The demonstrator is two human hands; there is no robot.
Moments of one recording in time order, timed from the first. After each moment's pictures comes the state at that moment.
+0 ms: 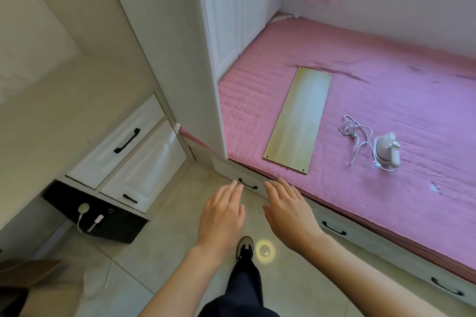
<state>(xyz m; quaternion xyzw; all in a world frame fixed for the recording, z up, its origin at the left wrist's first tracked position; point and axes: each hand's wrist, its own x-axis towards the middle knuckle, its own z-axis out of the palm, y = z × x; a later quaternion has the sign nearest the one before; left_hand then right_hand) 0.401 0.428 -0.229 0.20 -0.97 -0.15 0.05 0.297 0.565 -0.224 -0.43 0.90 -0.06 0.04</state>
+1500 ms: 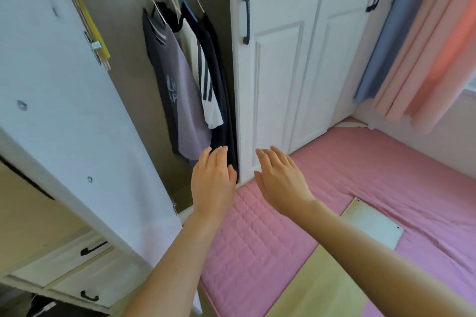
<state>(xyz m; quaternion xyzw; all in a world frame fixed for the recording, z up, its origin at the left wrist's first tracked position) -0.045 0.170 -0.112 0.45 -0.83 -0.03 0.32 -0.184 0.253 -0.100 -0.63 0.74 -0.15 -0.14</state>
